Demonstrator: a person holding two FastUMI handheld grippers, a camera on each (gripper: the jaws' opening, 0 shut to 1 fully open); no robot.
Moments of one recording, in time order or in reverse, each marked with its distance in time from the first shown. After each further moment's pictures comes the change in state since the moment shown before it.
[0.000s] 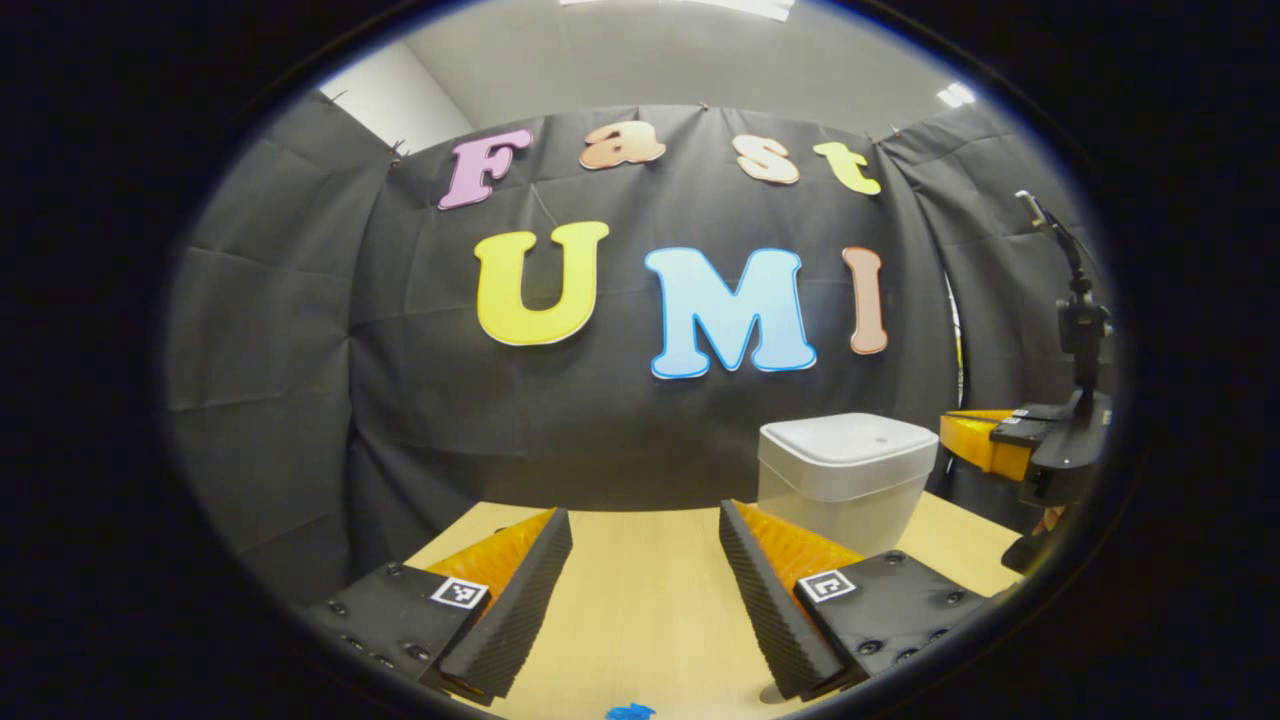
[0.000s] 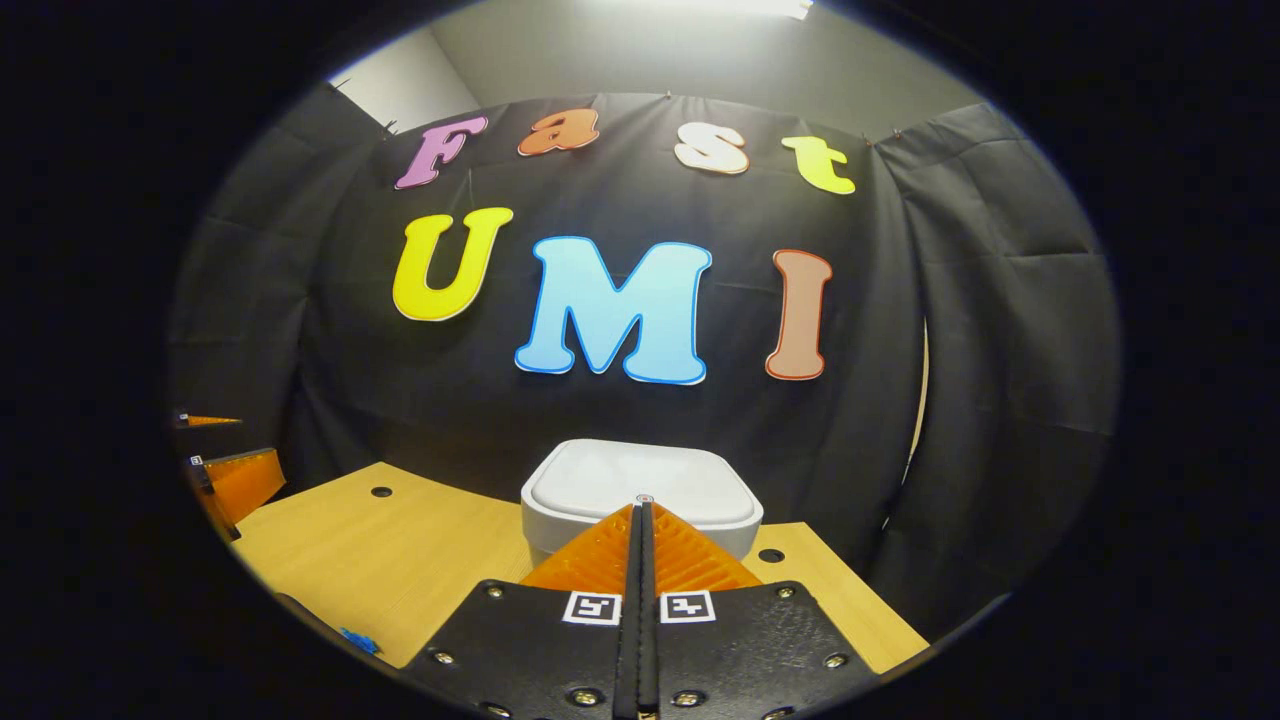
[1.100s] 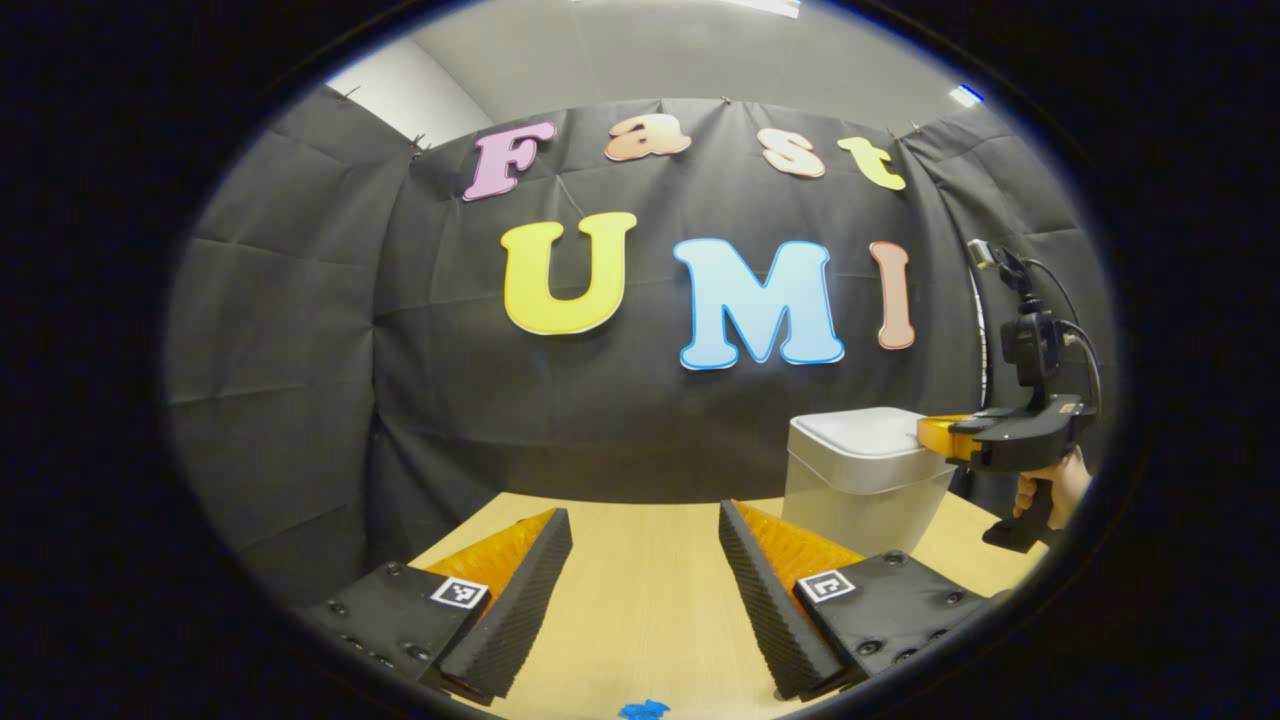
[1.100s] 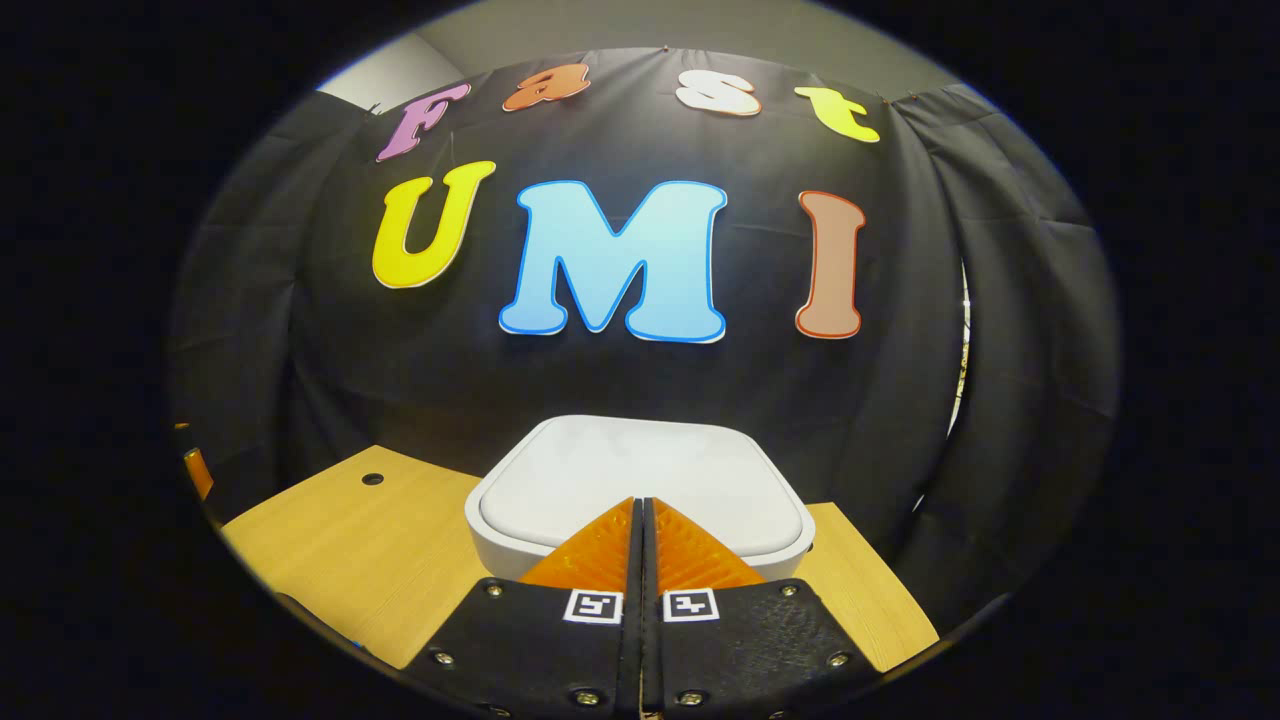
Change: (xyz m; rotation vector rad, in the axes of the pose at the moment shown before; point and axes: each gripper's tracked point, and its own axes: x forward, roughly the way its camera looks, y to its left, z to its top) left arm 0.006 0.024 -0.010 -0.015 0.021 0.064; right arm 0.073 -0.003 -0.025 0.023 0.126 0.061
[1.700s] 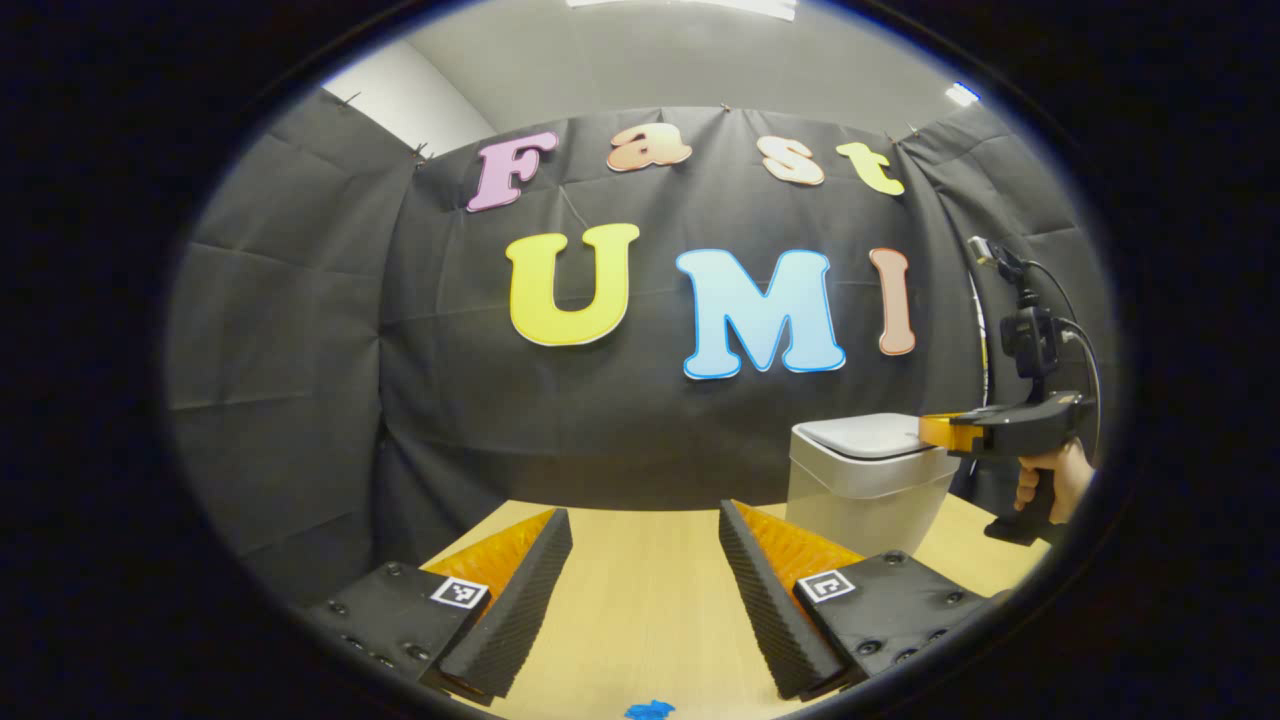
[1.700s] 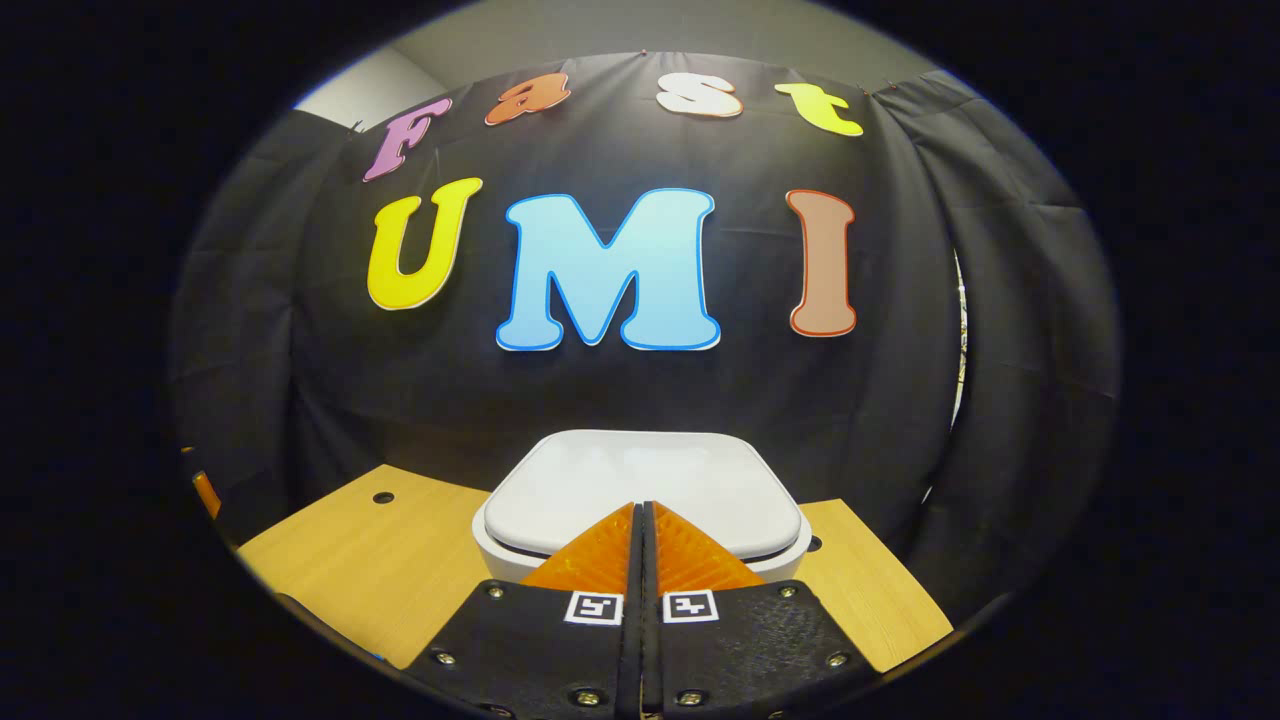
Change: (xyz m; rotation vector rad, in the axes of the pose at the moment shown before) left arm -0.018 0.003 0.011 0.016 -0.037 0.008; right arm -0.009 -0.005 0.018 0.055 -0.025 -0.004
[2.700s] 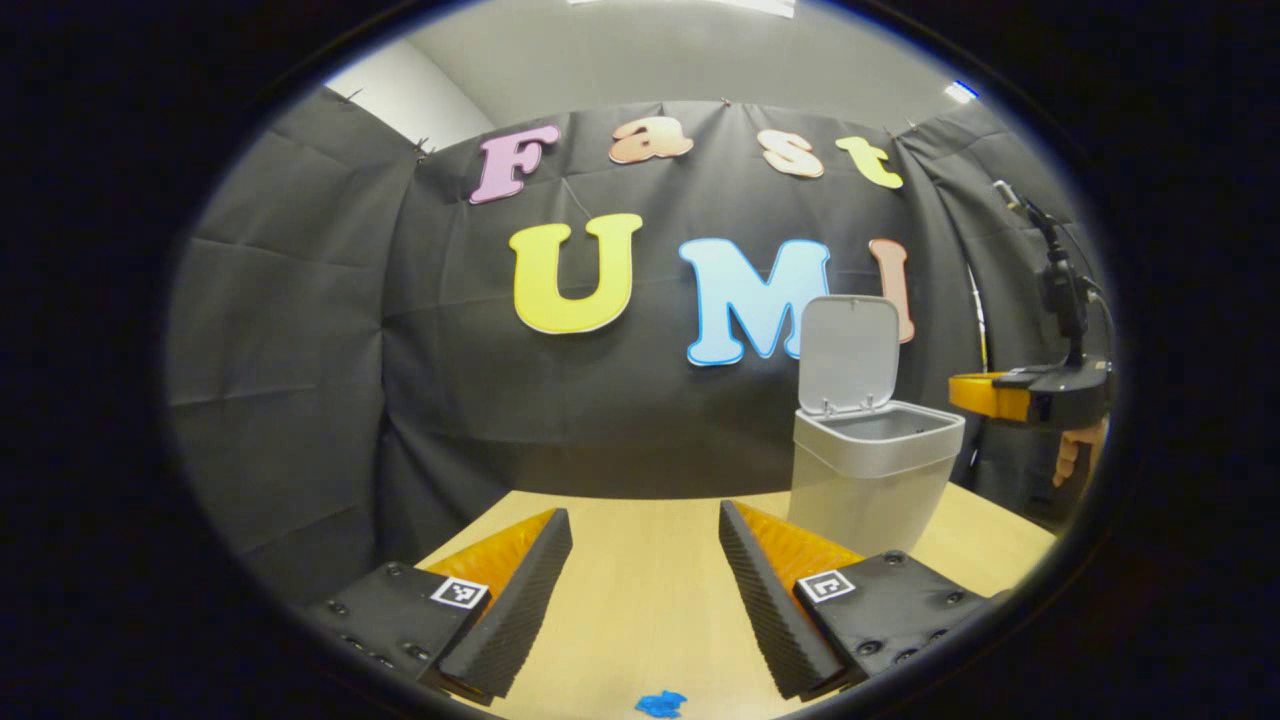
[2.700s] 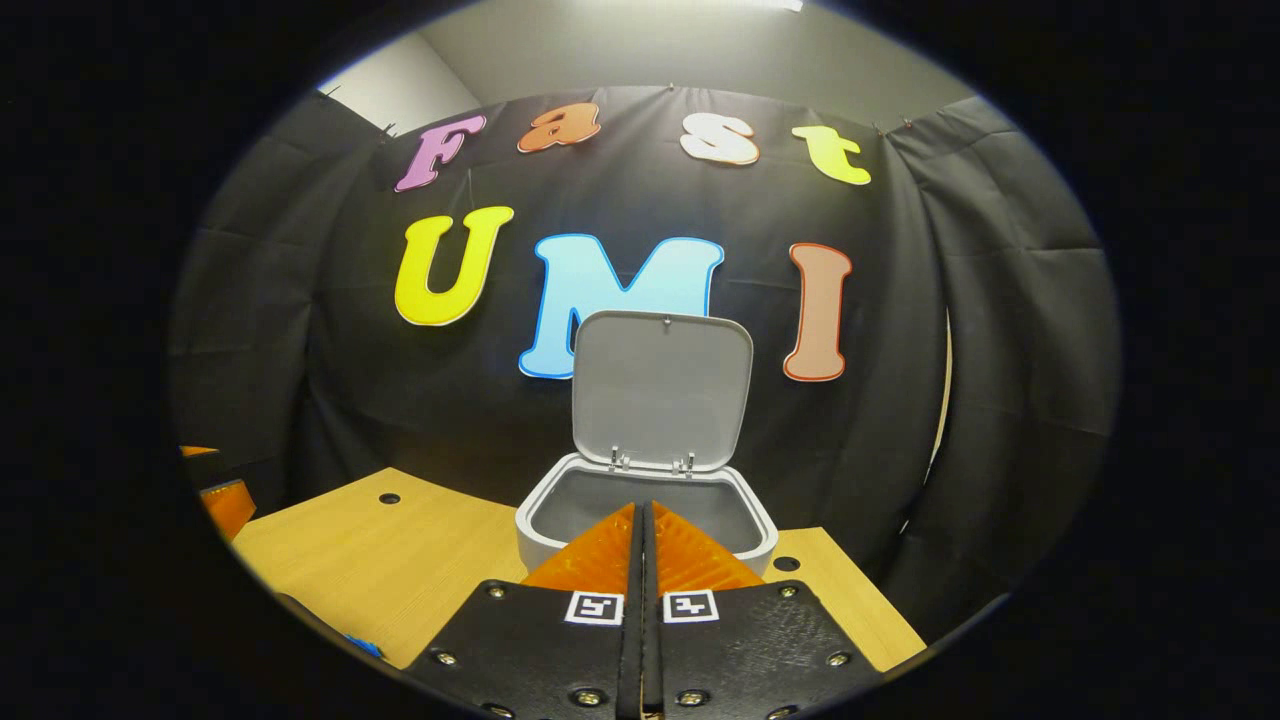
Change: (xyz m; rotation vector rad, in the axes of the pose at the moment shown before) left arm -0.004 0.013 -0.031 0.005 0.040 0.004; right arm -0.059 0.015 0.019 -0.095 -0.109 0.002
